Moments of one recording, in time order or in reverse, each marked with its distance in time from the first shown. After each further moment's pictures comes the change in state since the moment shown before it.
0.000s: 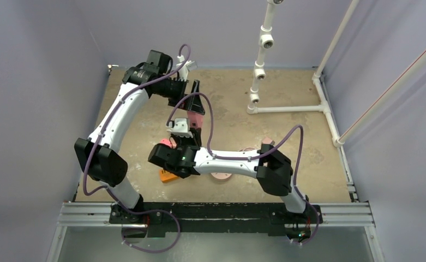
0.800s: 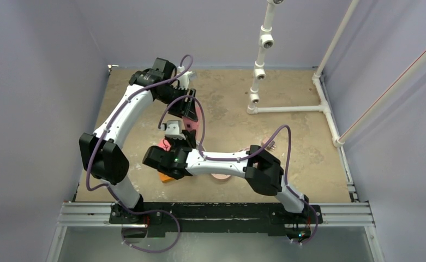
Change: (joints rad) left arm -0.013 0.021 -0.098 -0.029 -0.134 0.002; right arm 0.011 0.121 0.103 -0.004 0.010 -0.036
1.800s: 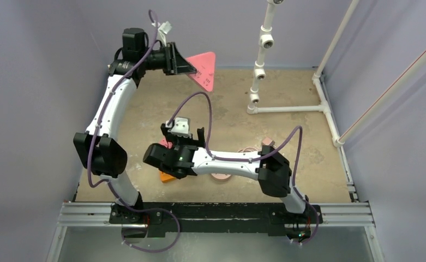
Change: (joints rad) left arm 0.166 0.074 0.216 0.470 0.399 -0.295; right arm 0.013 -0.072 -0.015 -0.036 0.030 0.151
